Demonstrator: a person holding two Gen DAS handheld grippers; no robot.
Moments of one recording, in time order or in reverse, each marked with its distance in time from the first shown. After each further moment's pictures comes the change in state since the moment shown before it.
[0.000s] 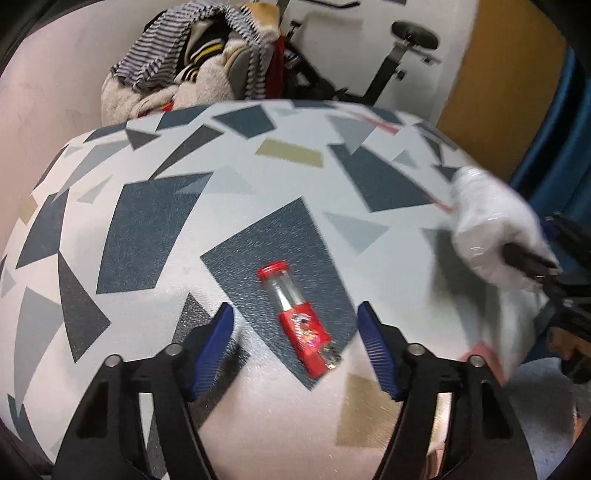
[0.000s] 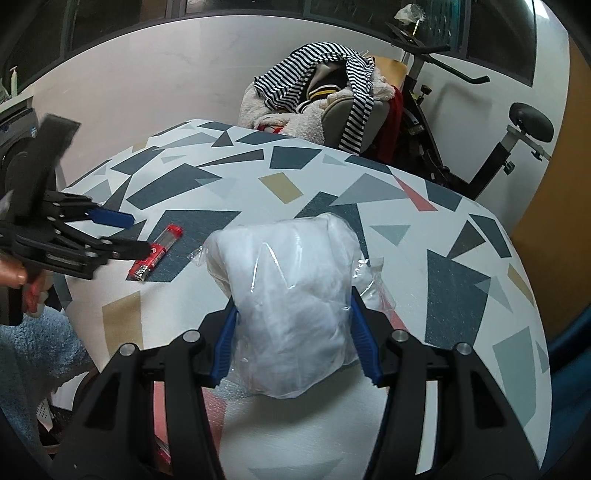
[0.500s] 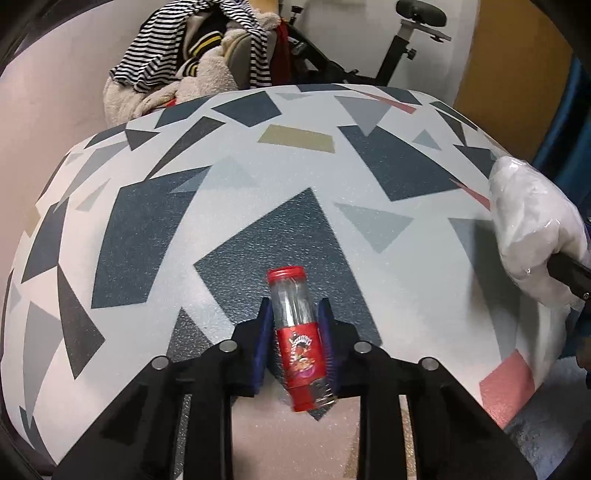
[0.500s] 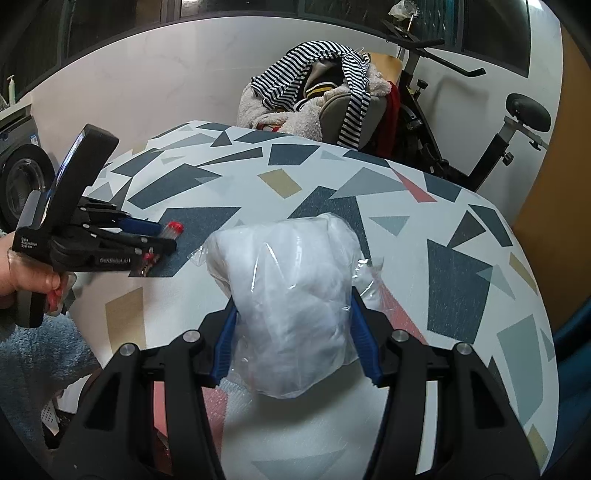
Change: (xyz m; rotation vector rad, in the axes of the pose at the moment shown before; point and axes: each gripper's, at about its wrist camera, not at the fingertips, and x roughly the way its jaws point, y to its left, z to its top) left arm 0.023 -0.012 0.007 0.063 0.037 0.070; right arm -0.006 0.000 -0.009 0.024 0.001 0.014
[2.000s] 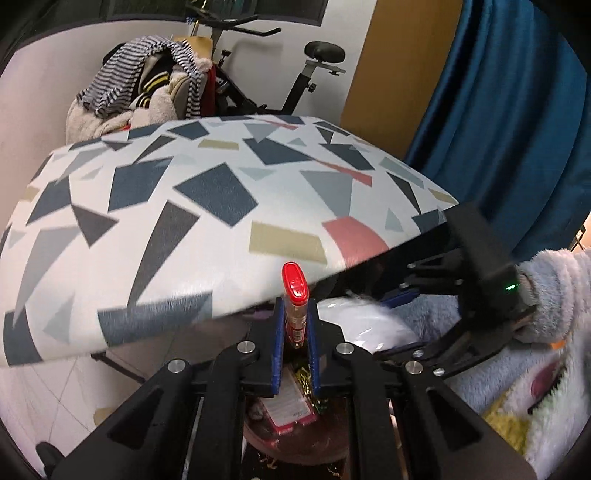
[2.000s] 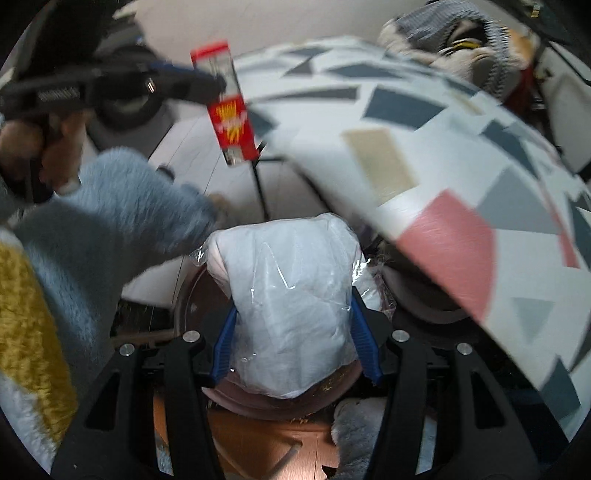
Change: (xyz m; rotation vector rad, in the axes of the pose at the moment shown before) left arm -0.164 0.004 -0.164 0.082 -0.157 -0.328; right arm -0.018 0.163 -0.105 -0.282 0.332 0.372
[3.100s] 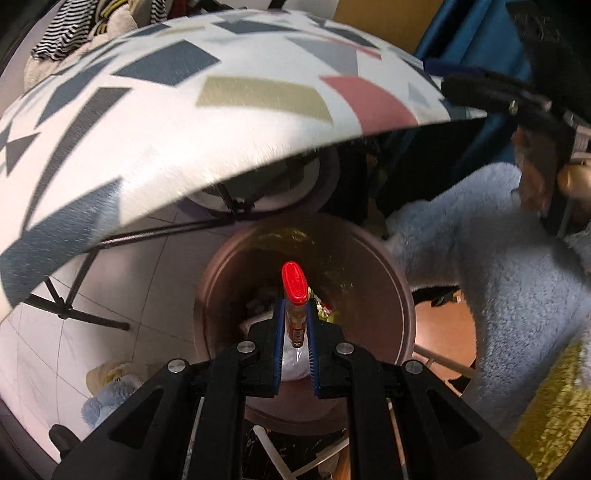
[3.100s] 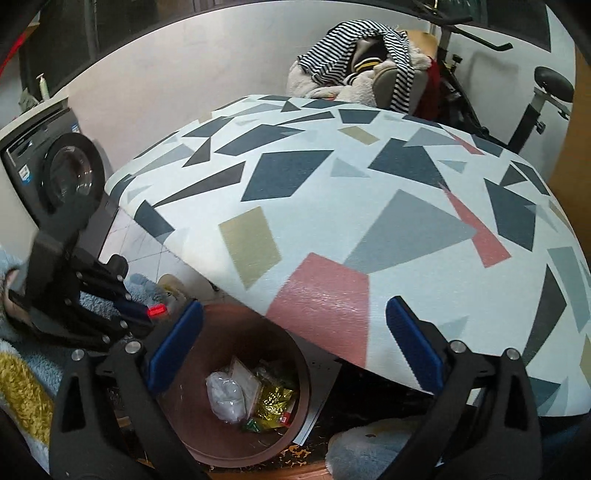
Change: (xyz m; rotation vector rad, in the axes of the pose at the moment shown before) left arm 0.108 -0.009 -0.048 0.062 0.371 -0.023; right arm -0.080 -0.084 0.001 0.307 -0.276 -0.182
